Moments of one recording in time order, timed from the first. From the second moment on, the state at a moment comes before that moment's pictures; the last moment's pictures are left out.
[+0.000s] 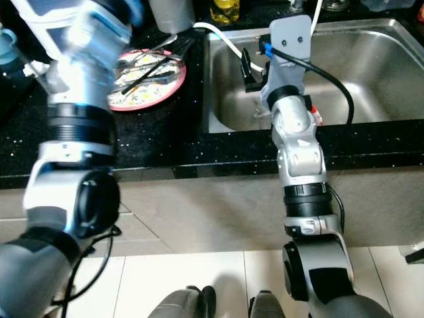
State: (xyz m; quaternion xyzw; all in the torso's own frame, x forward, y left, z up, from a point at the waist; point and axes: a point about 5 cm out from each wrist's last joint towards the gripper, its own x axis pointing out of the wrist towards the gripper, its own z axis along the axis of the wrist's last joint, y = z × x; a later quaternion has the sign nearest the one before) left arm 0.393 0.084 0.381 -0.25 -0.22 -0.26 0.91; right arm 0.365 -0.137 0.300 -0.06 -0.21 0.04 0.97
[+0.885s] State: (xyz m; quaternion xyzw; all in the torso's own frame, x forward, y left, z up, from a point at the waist) left arm 0.409 0.041 0.325 -0.16 -0.14 -0.28 0.93; right arm 0.356 -0.149 0.289 -0.07 -0.20 0.01 0.98
